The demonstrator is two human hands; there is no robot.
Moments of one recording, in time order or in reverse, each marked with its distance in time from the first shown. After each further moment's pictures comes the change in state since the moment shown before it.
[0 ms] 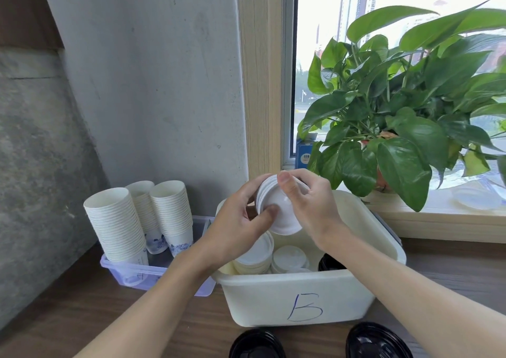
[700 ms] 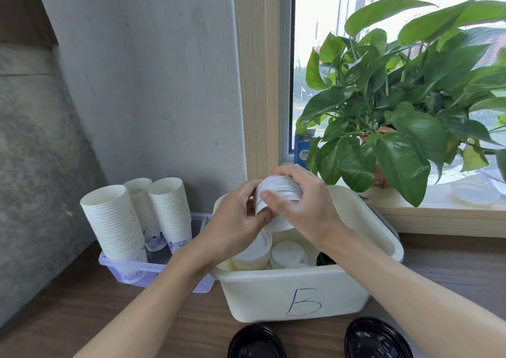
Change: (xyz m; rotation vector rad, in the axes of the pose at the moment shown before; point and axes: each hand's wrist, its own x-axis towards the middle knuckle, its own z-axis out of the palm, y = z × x) left_hand 0.002 -0.006 -0.001 0.133 -0.013 -0.061; right_hand -0.008 -0.007 -0.004 -0.332 -0.093 -0.211
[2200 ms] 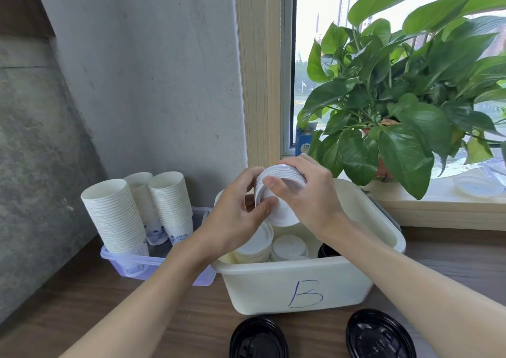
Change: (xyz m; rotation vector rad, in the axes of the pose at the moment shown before) left_hand -0.003 0.003 -0.001 -0.120 -0.009 0.053; right_hand 0.004 -0.003 0.001 0.004 0.062 0.029
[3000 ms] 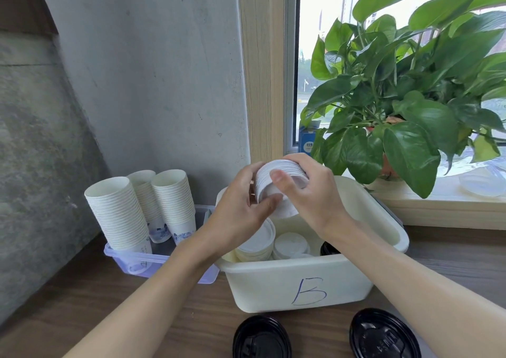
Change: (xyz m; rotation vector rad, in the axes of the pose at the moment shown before) left_hand 0.002 0.004 0.001 0.116 0.069 -0.069; right_hand -0.001 0.002 0.002 0.108 -0.025 0.019
